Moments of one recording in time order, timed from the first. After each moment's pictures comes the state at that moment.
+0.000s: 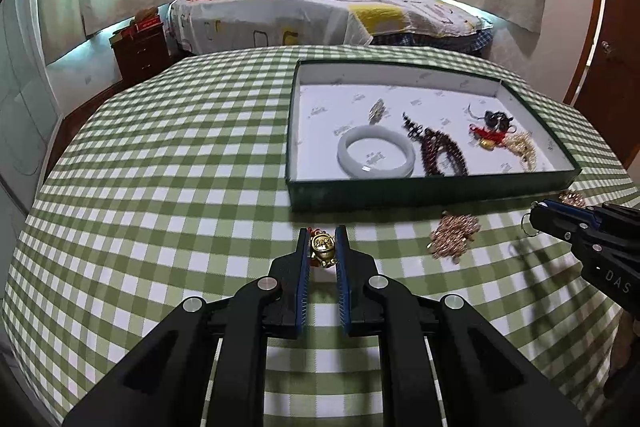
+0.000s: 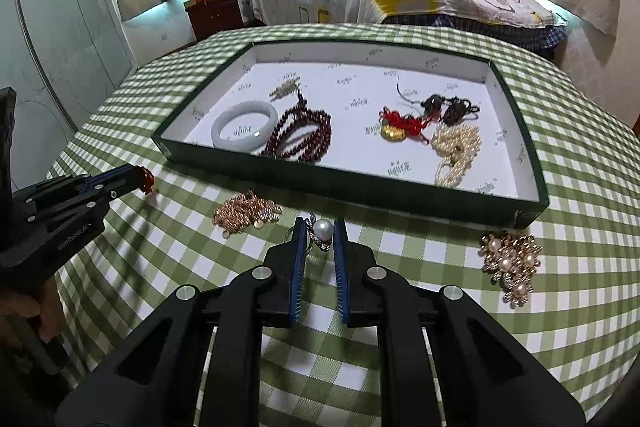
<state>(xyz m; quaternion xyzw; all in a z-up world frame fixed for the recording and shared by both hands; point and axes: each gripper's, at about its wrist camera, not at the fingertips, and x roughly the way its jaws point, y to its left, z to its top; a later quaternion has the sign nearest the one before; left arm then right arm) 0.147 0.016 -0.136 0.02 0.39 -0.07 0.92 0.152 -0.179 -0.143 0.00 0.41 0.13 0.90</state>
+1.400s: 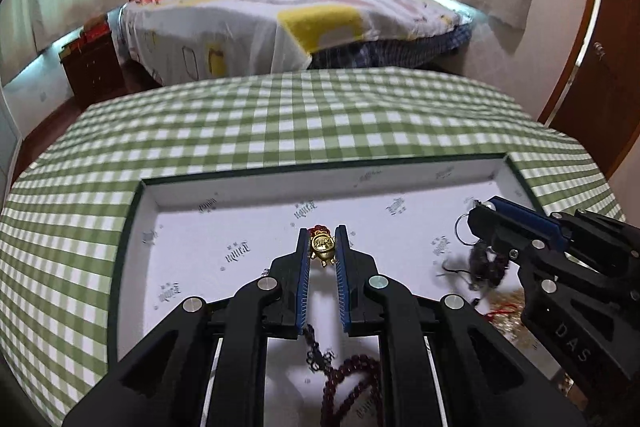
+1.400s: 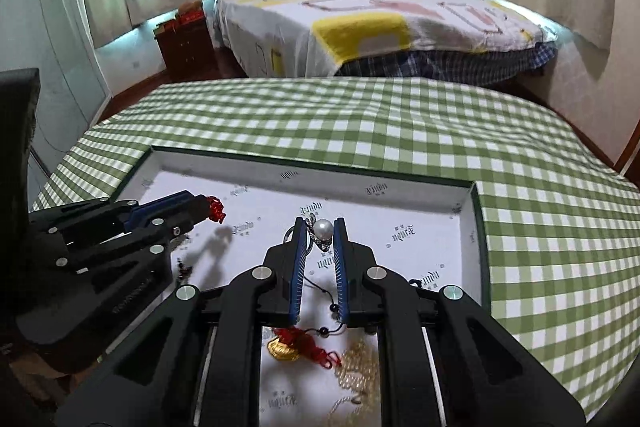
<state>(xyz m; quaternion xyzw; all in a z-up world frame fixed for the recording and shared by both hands) 0.329 -0.095 -0.133 0.02 0.42 -0.12 0.90 0.328 -0.221 -0.132 0.01 0.41 0.10 0.91</state>
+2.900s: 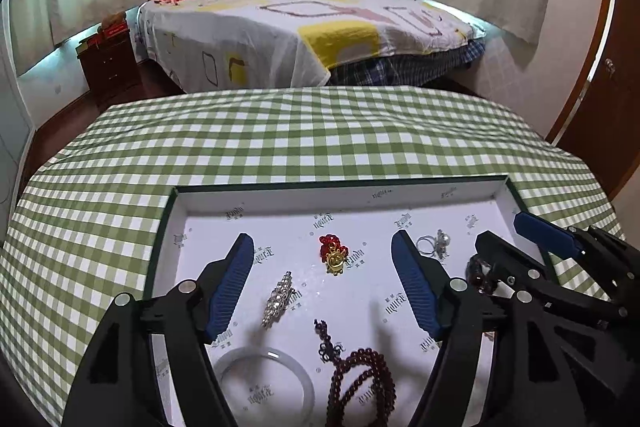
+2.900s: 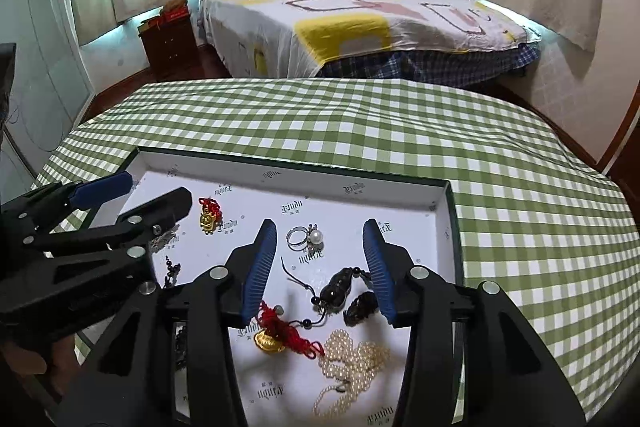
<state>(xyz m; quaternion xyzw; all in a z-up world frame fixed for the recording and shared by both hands) 0.314 -0.083 -0.101 0.00 0.40 -0.10 0.91 0.308 -0.227 -0.114 0.00 0.39 0.06 0.92</state>
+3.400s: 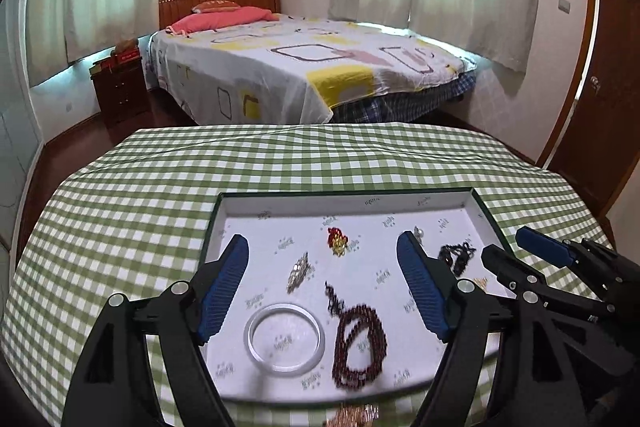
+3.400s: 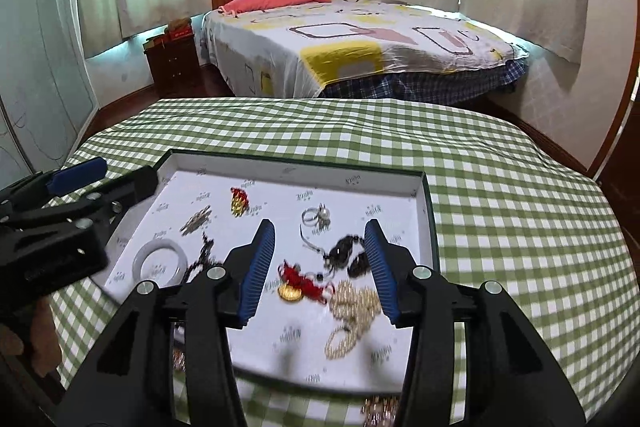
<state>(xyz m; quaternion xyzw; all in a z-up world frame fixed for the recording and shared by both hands) 0.245 -0.060 -0.063 0.00 0.34 -0.09 0.94 0.237 -0.226 -0.087 0.00 0.36 0.06 0.93</state>
